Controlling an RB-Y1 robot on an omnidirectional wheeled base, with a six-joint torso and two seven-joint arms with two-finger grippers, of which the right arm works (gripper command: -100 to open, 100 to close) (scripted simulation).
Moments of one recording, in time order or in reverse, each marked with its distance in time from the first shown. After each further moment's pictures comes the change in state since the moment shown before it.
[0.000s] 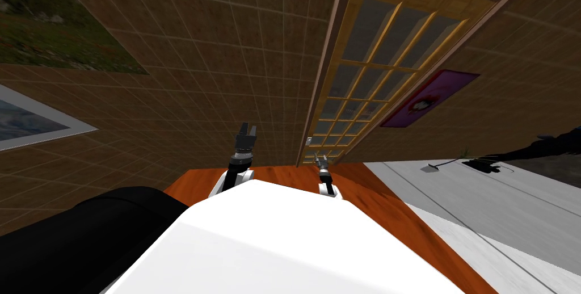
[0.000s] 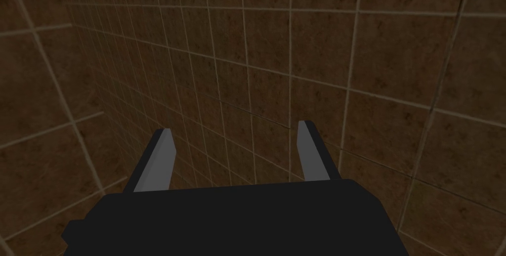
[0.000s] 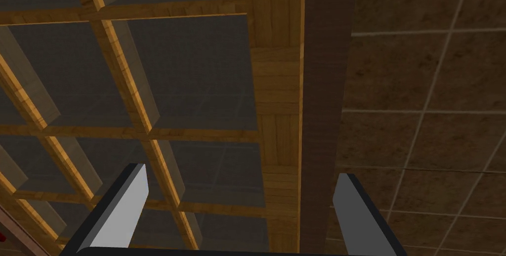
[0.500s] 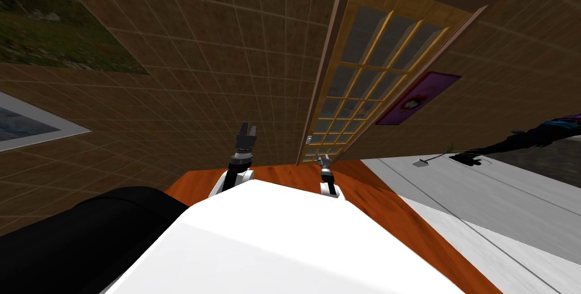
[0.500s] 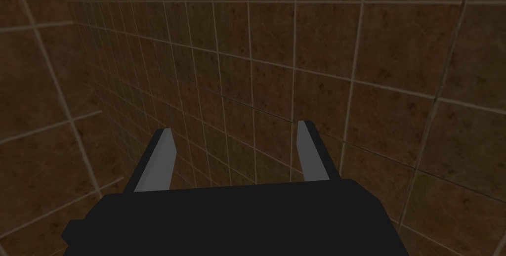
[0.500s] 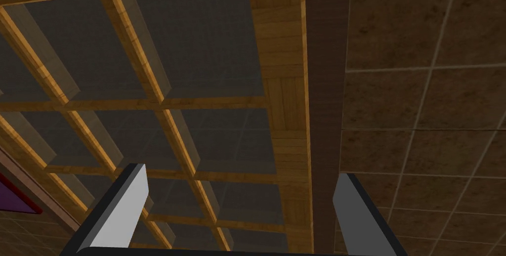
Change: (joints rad) arm 0.046 -0.007 0.011 -0.121 -0.025 0.031 -0.077
